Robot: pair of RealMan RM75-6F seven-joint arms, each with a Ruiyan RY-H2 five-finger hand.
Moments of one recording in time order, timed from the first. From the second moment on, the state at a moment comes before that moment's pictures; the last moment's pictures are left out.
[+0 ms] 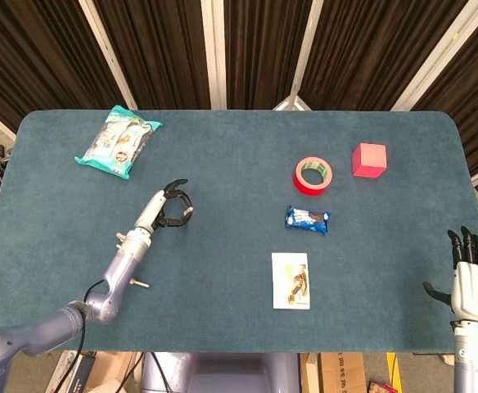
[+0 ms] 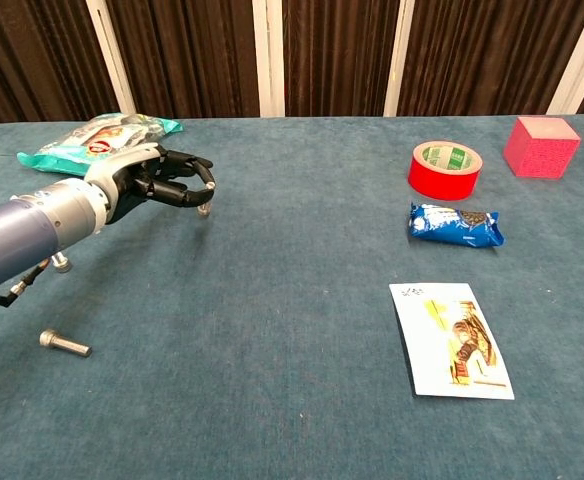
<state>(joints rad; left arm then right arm) -0.77 -1.84 -0.35 -0.96 1.23 0.78 -0.72 0.08 -1.26 0.18 -1.65 -1.22 1.50 -0.27</state>
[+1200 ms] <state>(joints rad) -0.76 -1.86 -0.29 -0.86 1.29 0.78 -0.92 0.08 -1.27 0.18 -1.64 -1.21 1.50 -0.28</state>
